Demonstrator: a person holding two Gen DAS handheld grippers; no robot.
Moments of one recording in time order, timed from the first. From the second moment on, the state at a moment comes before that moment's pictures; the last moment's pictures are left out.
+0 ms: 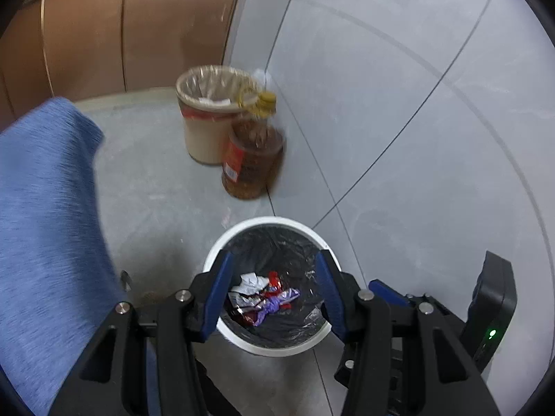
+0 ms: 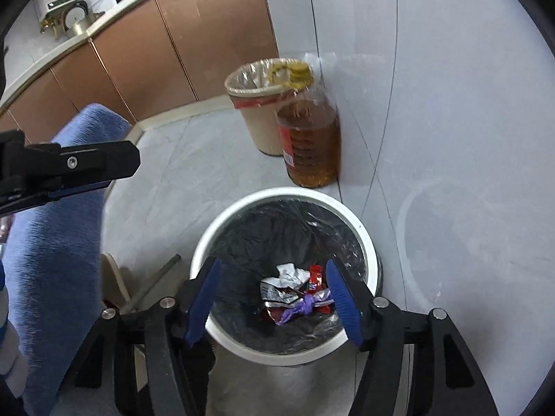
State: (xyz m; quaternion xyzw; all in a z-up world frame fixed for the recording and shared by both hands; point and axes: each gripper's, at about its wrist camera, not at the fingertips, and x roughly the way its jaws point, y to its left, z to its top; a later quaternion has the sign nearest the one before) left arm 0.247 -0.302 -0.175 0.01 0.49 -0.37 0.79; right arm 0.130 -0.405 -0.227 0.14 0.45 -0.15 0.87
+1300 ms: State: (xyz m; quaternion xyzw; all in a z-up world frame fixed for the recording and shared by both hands) left arm 0.041 0.013 0.017 0.01 0.18 -0.16 0.97; right arm -0.013 -0.157 0.030 -0.02 0.14 -0.04 0.99
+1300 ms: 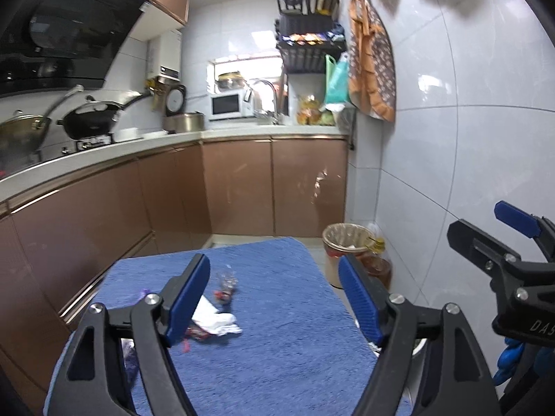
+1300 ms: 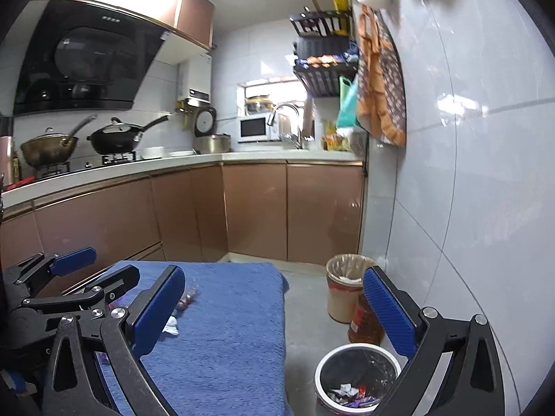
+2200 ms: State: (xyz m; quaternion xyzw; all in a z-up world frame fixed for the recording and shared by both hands) left arm 0.039 0.118 -0.018 -0.02 0.20 -0.11 0.97; right arm 0.006 -0.067 0.023 -0.07 0.18 0.07 0.98
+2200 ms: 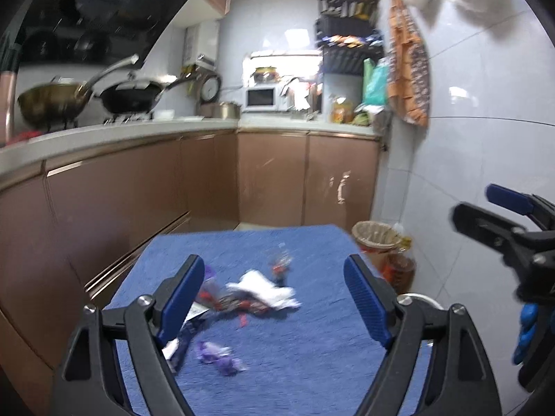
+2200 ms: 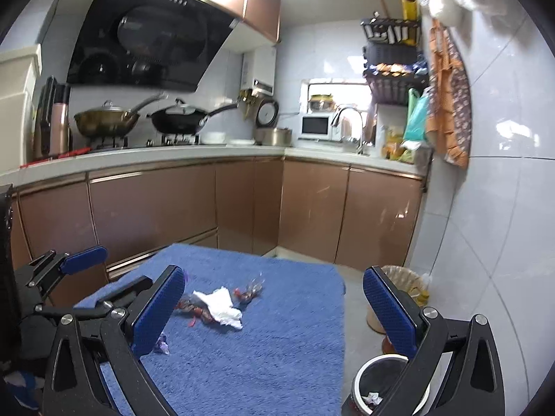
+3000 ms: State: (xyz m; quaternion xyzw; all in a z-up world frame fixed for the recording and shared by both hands) left arm 0.183 0.279 -0.184 -0.06 0.45 -0.11 0.88; right arm 0.134 0.041 -0.140 -0.07 0.42 0.31 0.85
